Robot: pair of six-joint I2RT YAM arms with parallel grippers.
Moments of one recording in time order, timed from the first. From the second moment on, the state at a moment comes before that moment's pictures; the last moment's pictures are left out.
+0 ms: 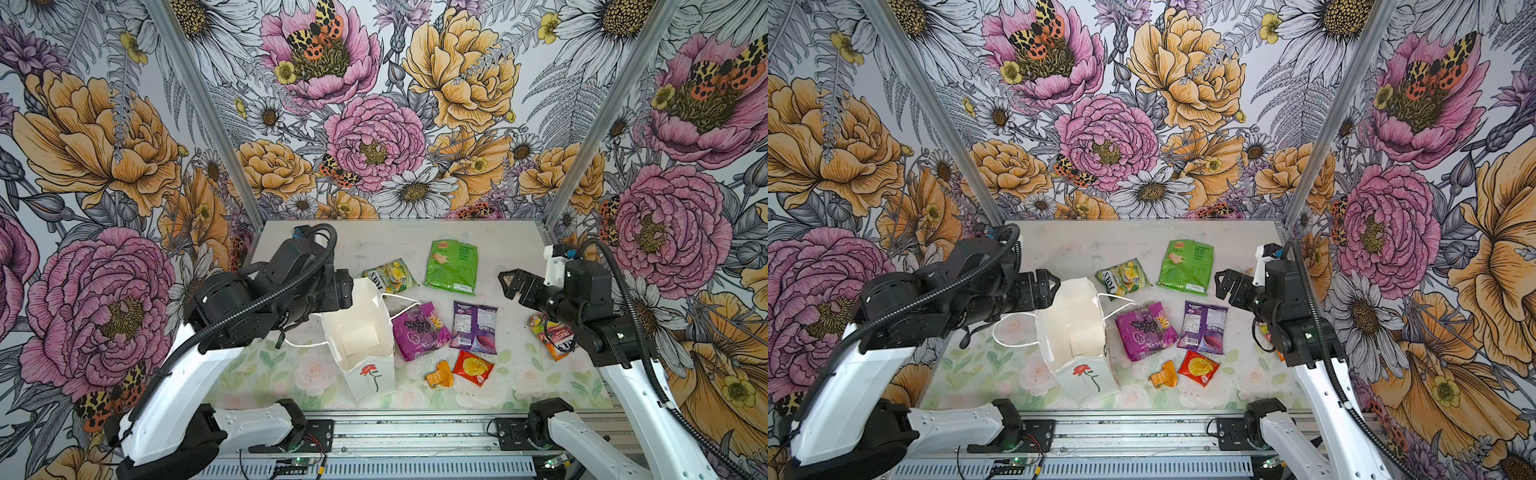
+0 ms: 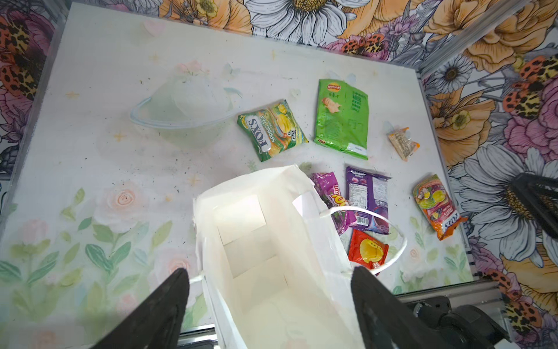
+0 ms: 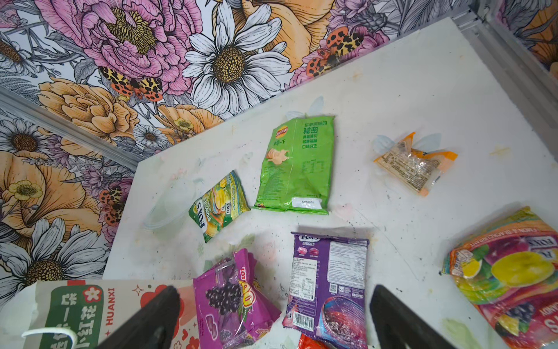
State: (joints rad) left arm -0.86 1.19 1.86 -1.53 -0.37 -0.77; right arm 0.17 0.83 1.09 -0.83 -0.13 0.49
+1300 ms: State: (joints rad) left arm -0.60 1.10 1.36 -1.50 -0.22 -0.80; right arm 0.18 0.84 1.06 -0.86 -0.03 0.47
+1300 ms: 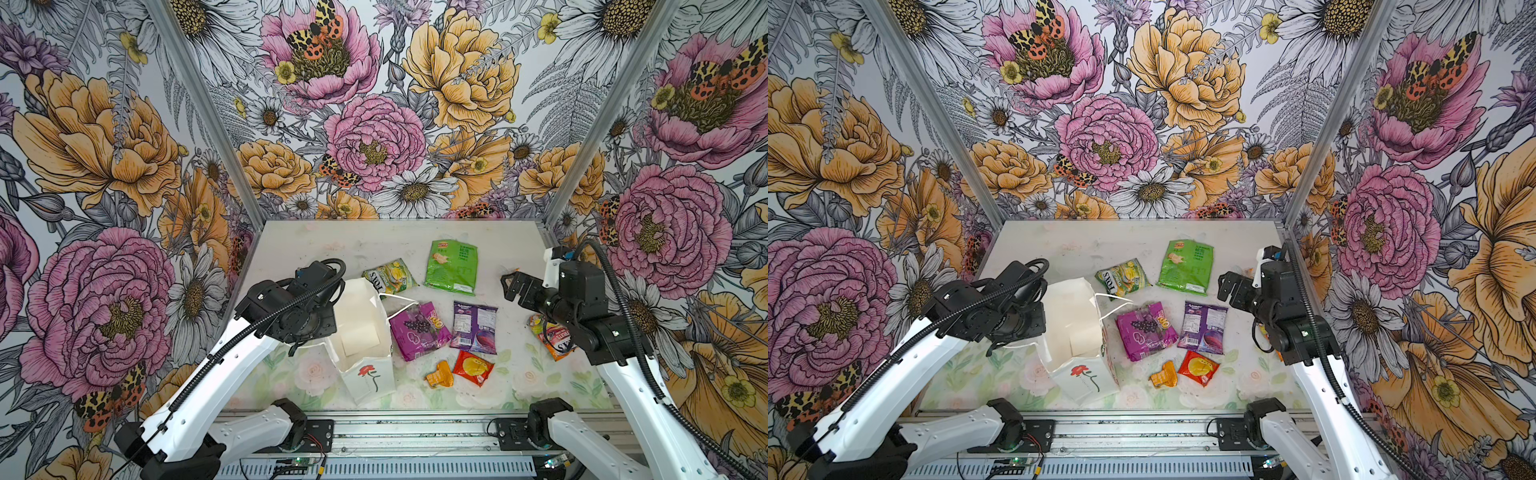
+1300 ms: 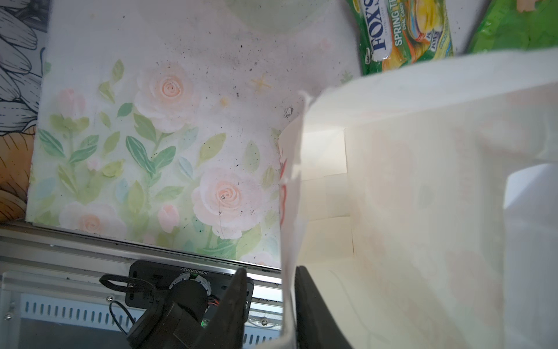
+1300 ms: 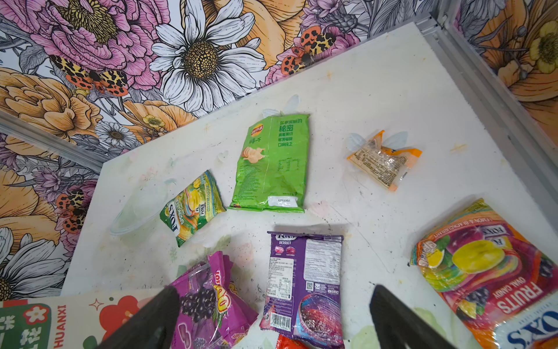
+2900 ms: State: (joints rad) left arm -0.06 1.03 1.25 -0.99 0.08 -0.37; right arm 0.27 1.90 1.33 -0.57 0.02 0.45
